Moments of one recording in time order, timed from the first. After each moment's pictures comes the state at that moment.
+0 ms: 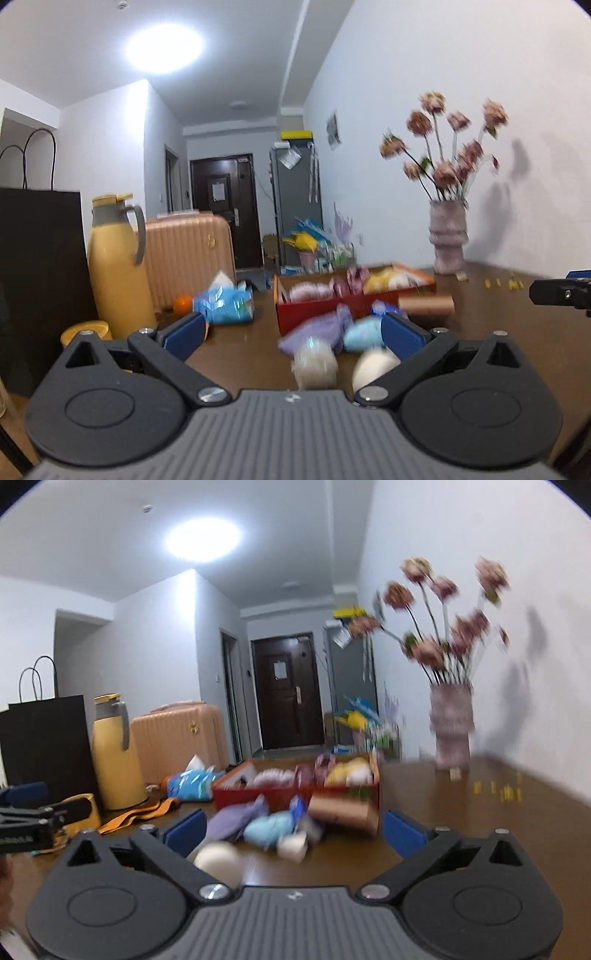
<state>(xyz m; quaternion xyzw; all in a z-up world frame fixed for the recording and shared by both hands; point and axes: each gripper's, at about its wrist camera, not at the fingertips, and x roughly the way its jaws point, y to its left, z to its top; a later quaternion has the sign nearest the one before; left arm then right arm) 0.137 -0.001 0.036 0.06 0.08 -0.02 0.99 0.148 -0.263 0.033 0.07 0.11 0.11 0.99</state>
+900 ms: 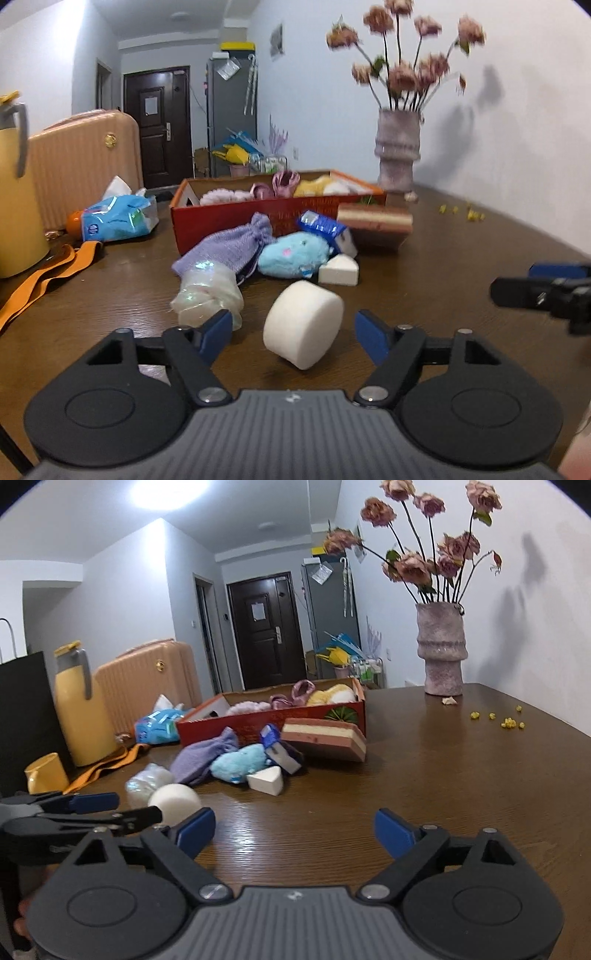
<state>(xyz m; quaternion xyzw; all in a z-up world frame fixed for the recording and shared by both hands) 0.265 -0.040 -0.027 0.04 0.23 -0.13 0.96 0.226 -0.268 -0.009 0.07 0.22 0.09 0.97</state>
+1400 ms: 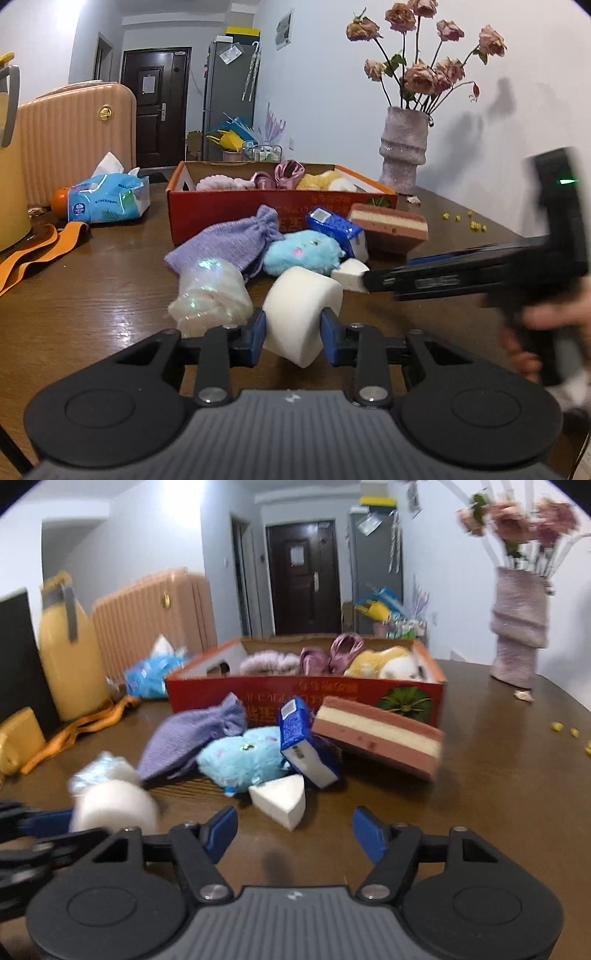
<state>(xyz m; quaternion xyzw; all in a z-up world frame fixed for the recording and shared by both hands) 0.297 -0.018 -0.027 -0.01 0.24 -0.15 0.96 0.389 -0.217 -0.033 0.00 0.31 0.15 0.94</state>
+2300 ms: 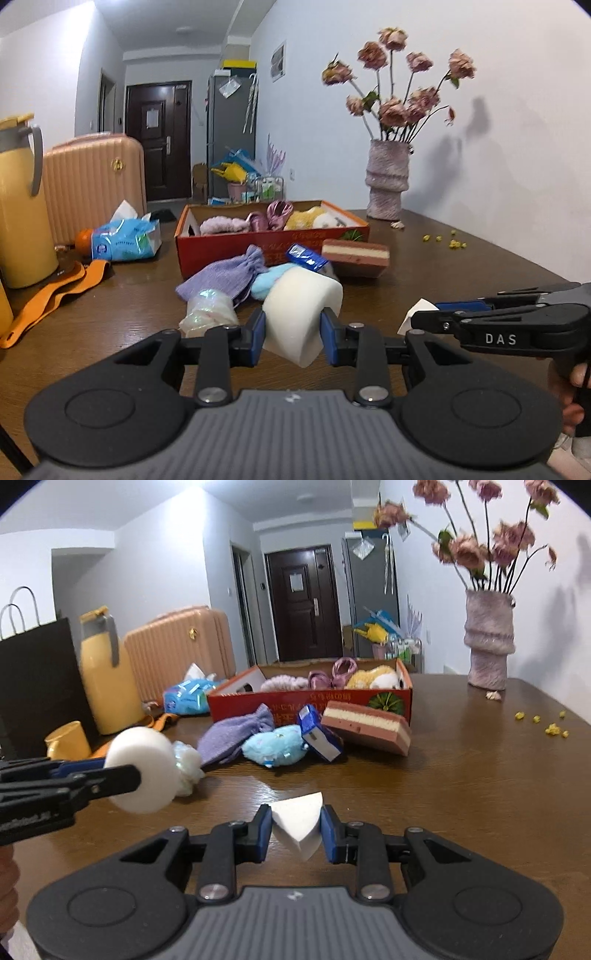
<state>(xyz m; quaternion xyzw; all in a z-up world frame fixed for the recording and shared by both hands) 0.214 -0.036 0.019 0.02 0.19 -0.14 0.97 0.245 -0.251 0.001 0.04 0.25 0.15 0.95</state>
